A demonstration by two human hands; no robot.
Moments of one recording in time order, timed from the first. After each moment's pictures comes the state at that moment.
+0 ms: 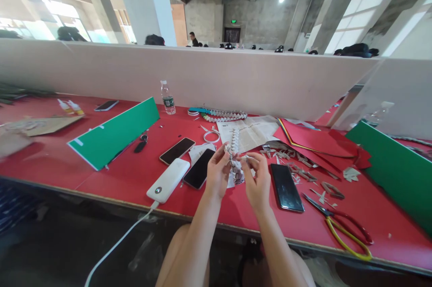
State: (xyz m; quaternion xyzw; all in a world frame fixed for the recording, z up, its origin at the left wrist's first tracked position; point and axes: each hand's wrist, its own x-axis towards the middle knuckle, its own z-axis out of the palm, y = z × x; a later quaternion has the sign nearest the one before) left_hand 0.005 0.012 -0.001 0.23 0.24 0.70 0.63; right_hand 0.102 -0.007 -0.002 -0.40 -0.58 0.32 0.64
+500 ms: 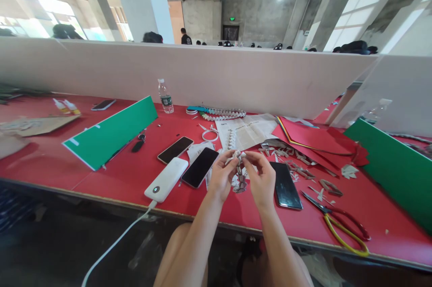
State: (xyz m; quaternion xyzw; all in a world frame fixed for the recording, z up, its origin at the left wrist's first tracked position) left_hand 0.017 0.005 -0.004 0.24 0.29 0.66 0.65; right_hand 0.112 -0.002 0.001 -0.44 -0.55 0.32 0.64
